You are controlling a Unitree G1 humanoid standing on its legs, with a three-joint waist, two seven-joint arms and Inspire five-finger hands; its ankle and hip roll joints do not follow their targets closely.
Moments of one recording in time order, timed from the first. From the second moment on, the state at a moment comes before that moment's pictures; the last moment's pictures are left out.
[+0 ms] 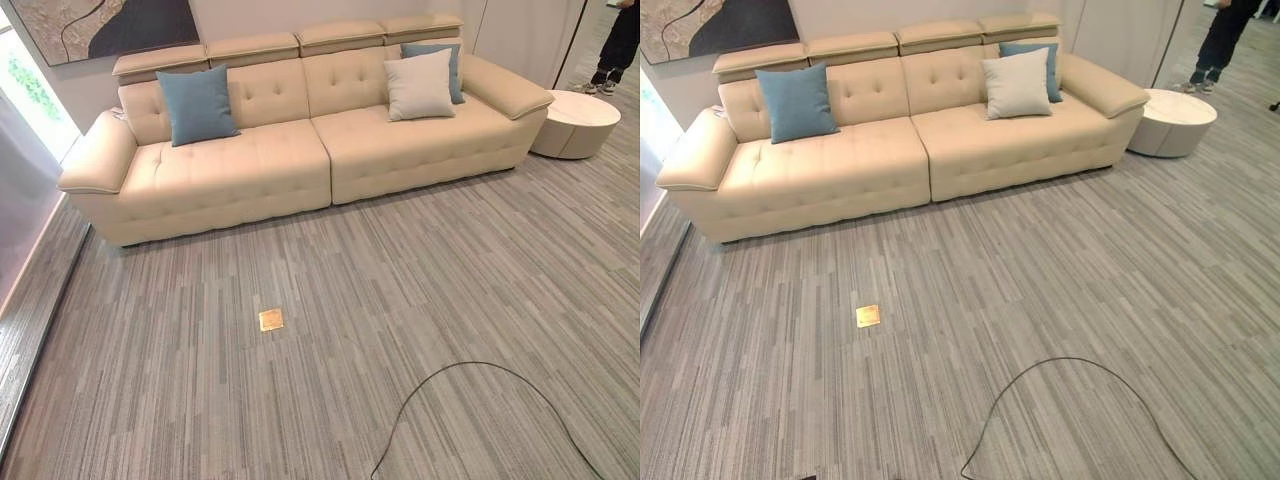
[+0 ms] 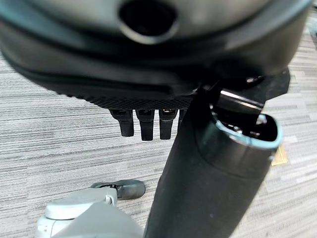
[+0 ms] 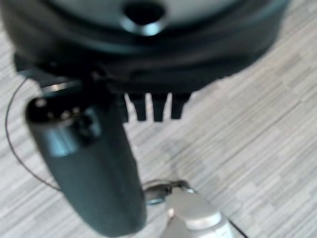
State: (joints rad) left arm 0.00 0.23 -0.14 1.40 -0.30 -0.10 -0.07; right arm 0.06 -0.39 0.00 1.49 0.42 -0.02 0.13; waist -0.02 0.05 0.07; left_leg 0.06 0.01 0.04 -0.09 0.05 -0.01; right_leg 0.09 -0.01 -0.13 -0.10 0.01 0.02
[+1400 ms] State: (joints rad) left arm -0.20 0.17 -0.46 1.24 -0.03 -0.11 -0.03; right arm -0.05 -0.33 0.23 1.40 0.21 -0.01 0.12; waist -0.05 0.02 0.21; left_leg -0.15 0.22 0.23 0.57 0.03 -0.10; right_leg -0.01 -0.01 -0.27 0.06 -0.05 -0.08
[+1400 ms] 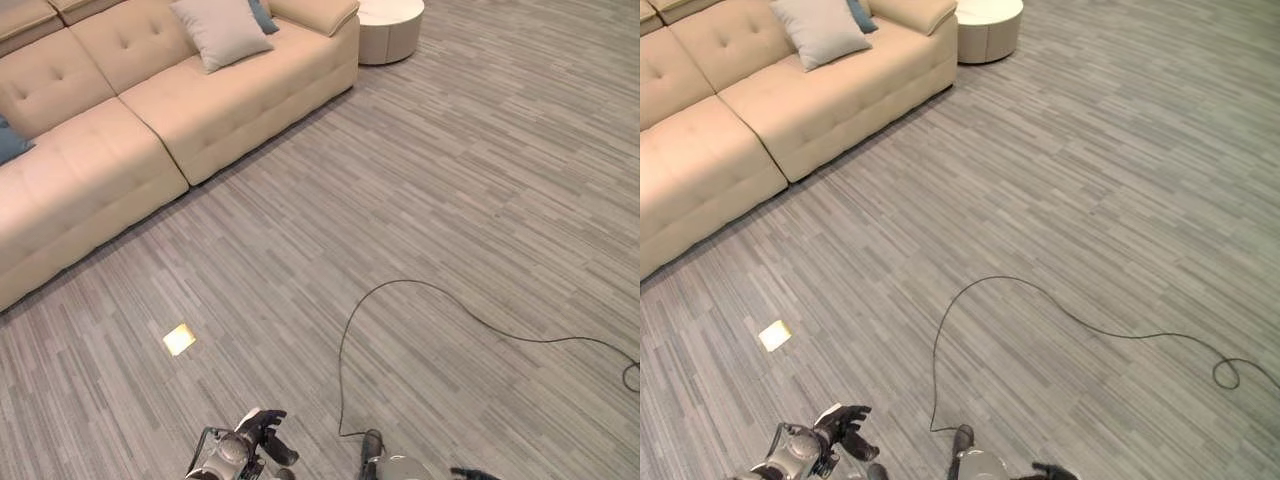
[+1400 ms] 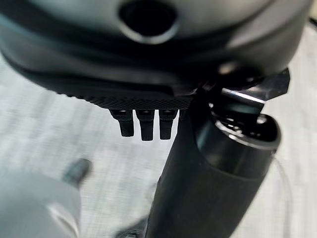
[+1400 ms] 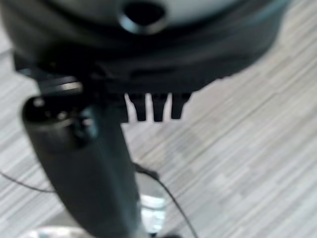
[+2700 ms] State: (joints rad) left arm -0.19 0.21 -0.39 1.27 0.06 -0.14 -0.01; right arm -0.07 -0.30 0.31 1.36 0.06 0.00 0.14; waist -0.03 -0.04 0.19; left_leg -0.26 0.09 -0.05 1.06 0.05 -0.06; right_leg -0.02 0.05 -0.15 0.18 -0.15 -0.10
